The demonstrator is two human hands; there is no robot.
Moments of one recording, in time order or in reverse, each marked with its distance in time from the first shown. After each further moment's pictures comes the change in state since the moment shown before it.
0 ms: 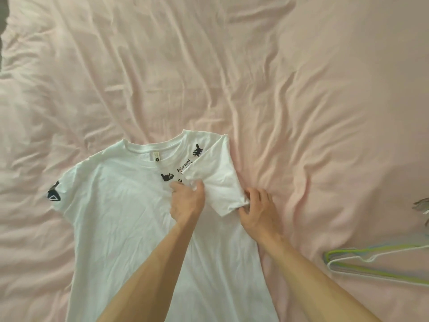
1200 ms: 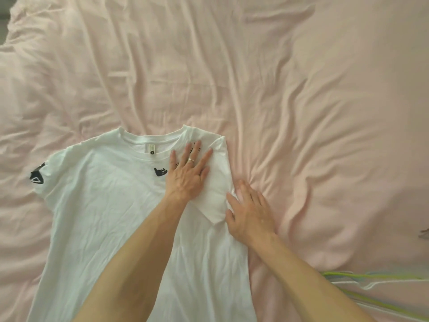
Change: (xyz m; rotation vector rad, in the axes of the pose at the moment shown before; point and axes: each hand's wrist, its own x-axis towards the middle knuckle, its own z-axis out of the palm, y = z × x) left_hand 0.061 0.015 0.016 0.707 0.086 0.813; right_hand 0.020 0.007 0.005 -0.374 -0.224 -0.318
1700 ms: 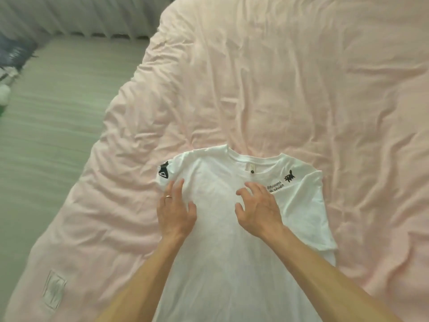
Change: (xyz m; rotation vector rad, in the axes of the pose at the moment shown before) left_hand -0.162 -0.203 -0.038 -0.488 0.327 -0.646; right_hand 0.069 -0.211 -0.049 0.156 -0.044 -0.194
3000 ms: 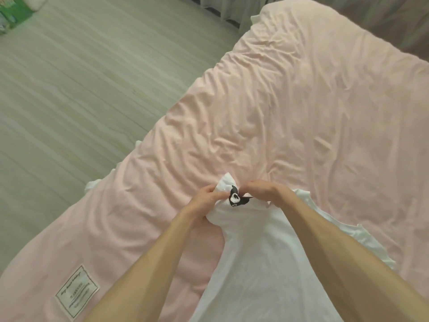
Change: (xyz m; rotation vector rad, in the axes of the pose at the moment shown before) left_hand 0.139 -0.130 -0.069 -1.251 -0.608 -0.529; right_hand 0.220 -0.221 0.035 0.016 -0.818 0.297
